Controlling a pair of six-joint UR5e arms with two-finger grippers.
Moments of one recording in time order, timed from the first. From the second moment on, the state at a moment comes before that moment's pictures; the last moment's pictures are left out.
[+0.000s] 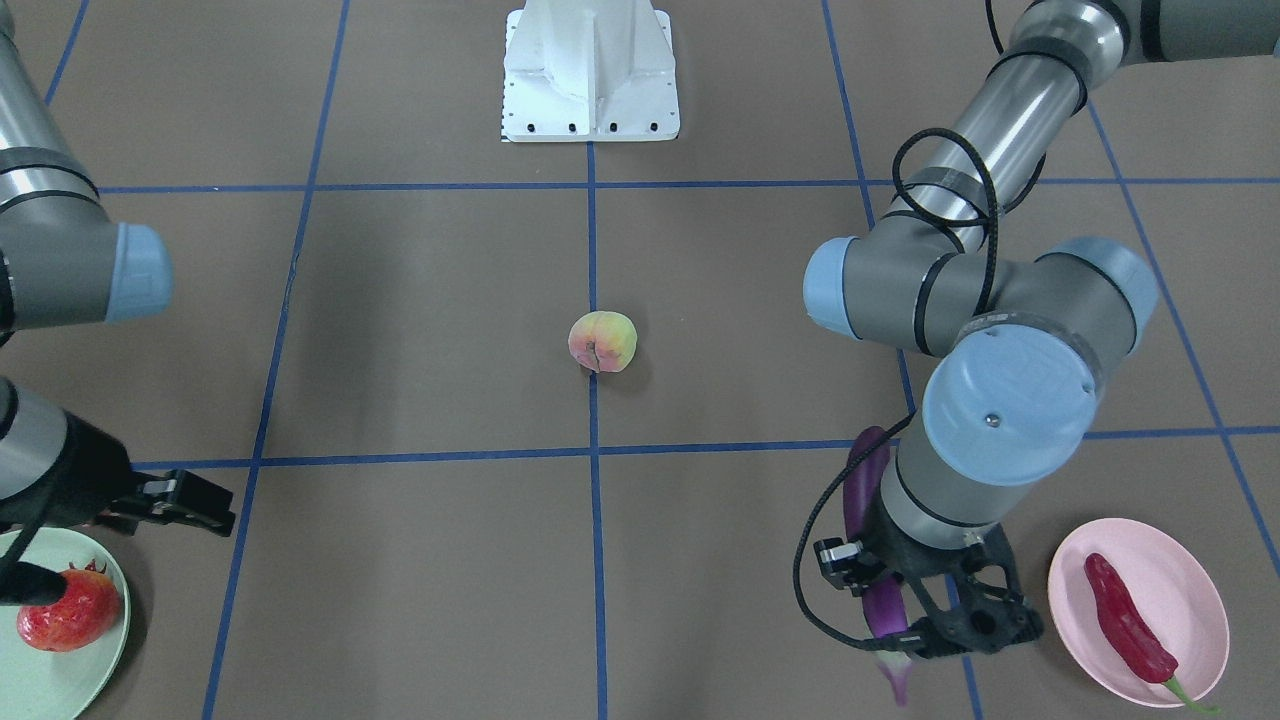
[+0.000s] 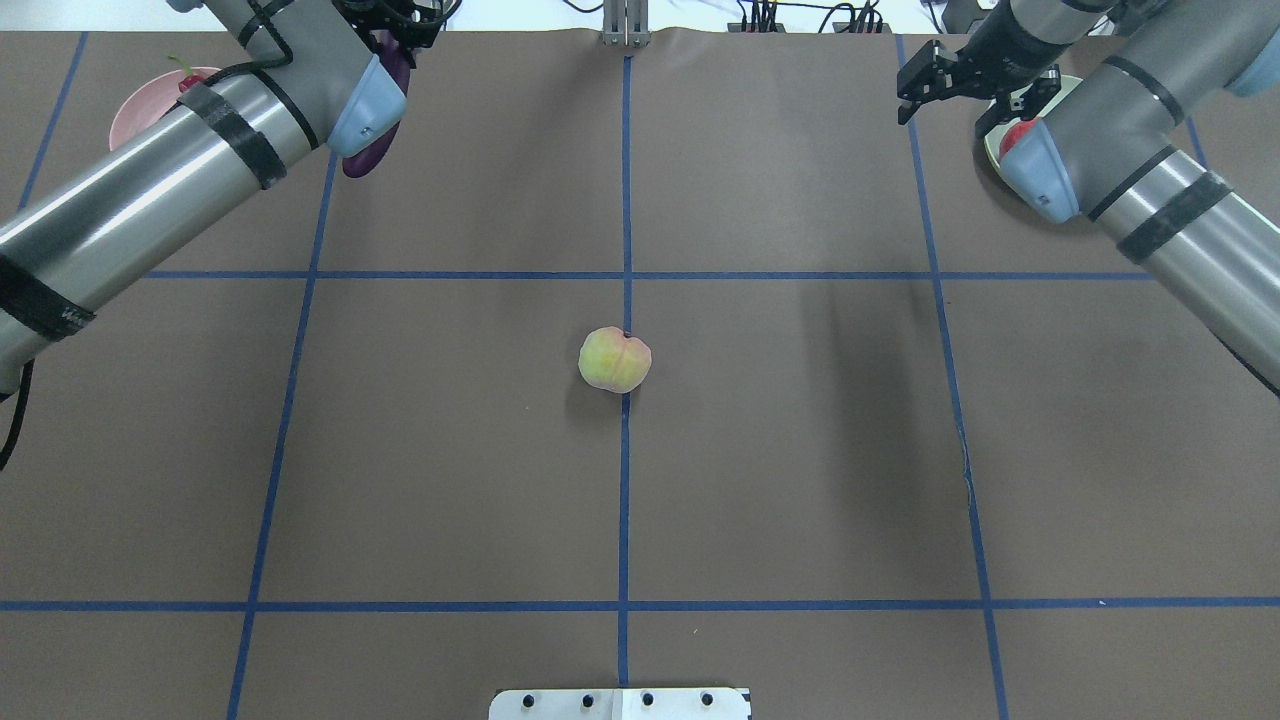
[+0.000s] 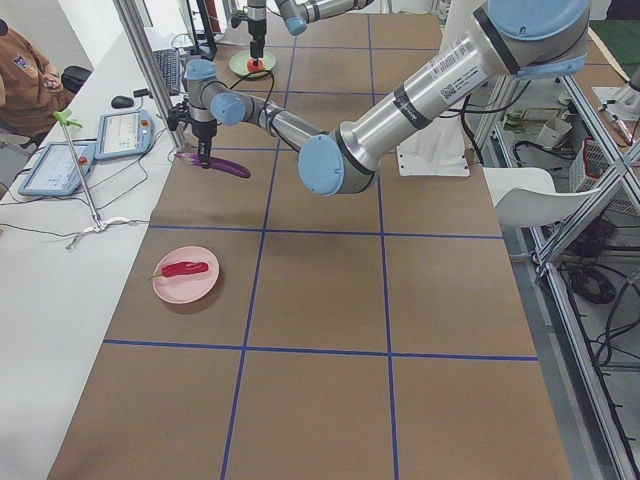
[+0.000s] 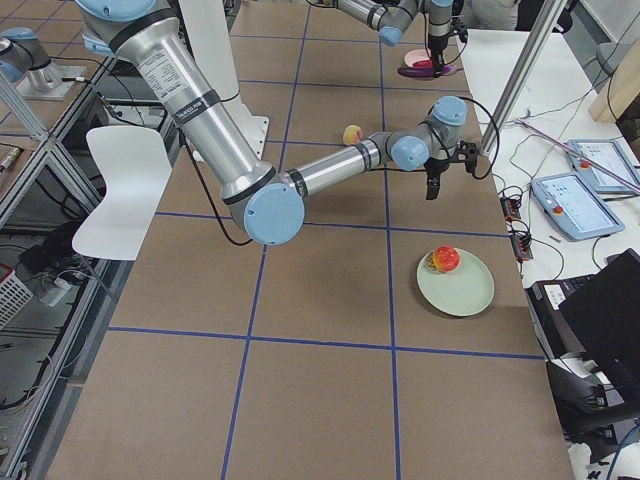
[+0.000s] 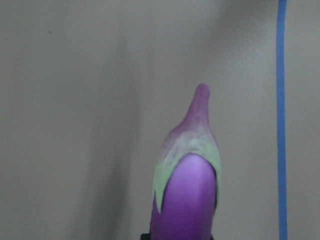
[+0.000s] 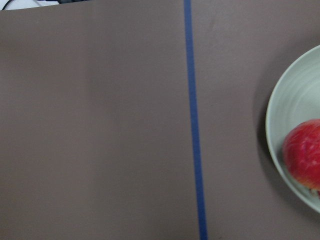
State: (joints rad) left arm -1.02 -2.57 -0.98 -1.75 -1.95 -0.85; right arm 1.06 -0.94 1.35 -1.33 2.27 0.93
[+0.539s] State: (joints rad) left arm -1.10 -2.57 -0.85 -1.75 -1.80 -0.72; right arm 0.89 -0.86 1.38 -1.33 2.16 1.19
